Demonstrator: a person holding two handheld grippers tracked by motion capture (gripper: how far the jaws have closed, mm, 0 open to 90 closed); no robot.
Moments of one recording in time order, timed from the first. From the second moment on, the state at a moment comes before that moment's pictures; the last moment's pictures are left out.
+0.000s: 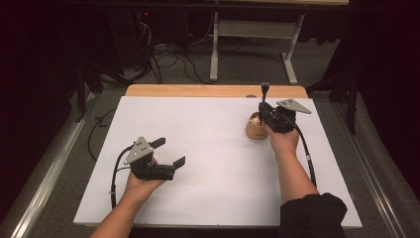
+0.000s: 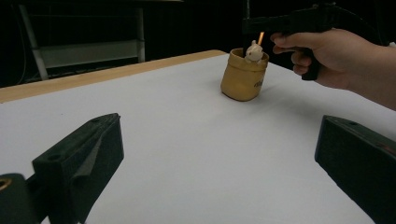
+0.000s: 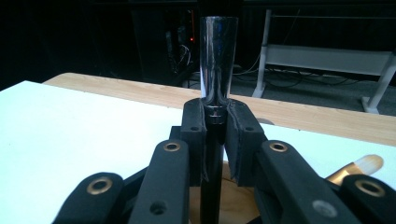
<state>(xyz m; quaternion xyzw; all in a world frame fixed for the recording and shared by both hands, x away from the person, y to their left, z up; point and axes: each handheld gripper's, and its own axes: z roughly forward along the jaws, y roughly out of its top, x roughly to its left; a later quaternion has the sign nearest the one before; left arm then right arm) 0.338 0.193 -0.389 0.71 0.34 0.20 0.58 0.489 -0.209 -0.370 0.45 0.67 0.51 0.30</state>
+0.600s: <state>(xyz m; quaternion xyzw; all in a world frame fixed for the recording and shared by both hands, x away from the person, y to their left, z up) 0.338 0.190 -0.391 0.71 0.34 0.20 0.58 0.492 -0.217 -0.386 0.47 0.67 0.50 0.29</state>
